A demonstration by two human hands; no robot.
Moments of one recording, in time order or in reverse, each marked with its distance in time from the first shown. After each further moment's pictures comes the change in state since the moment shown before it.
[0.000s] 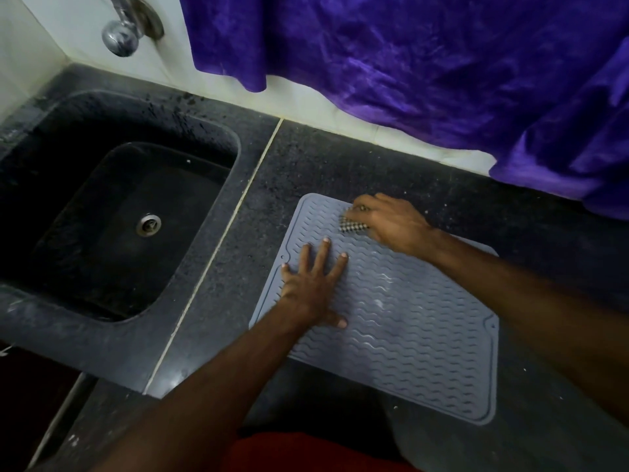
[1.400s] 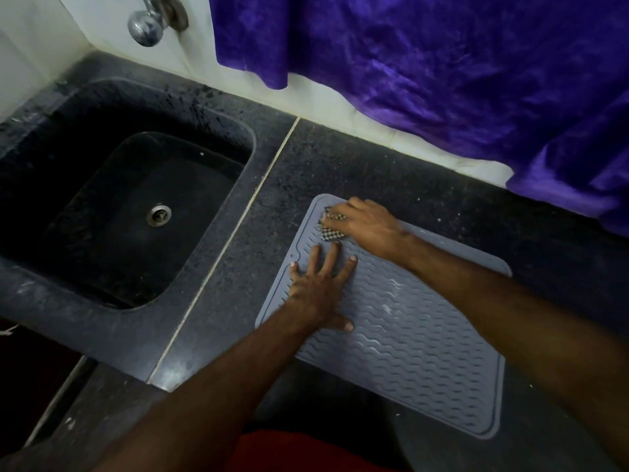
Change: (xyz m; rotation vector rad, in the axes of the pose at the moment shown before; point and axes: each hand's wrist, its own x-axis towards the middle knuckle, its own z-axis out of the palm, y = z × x) left_hand -0.004 -0.001 -0.001 -0.054 -0.001 0.016; right_hand 0.039 -0.036 0.005 -0.020 0.037 -0.165
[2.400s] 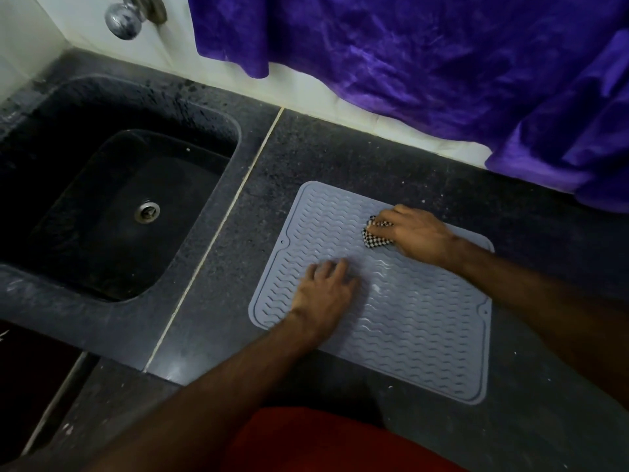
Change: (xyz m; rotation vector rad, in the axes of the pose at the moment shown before) left_hand -0.032 0.033 0.018 0.185 0.211 0.141; right_hand -0.099 0.024 0.008 -0.057 -0.086 0.101
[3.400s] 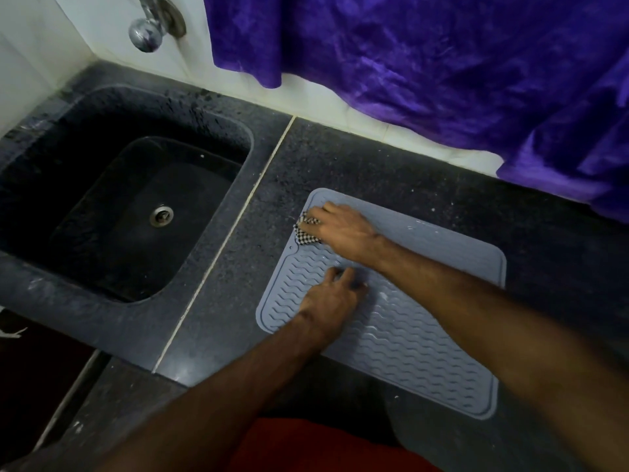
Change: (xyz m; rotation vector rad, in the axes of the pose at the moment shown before) left_hand 0.007 -0.006 0.008 -0.196 -0.005 -0.023; right_hand 0.095 -0.082 -0.027 -0.031 0.122 -0.123
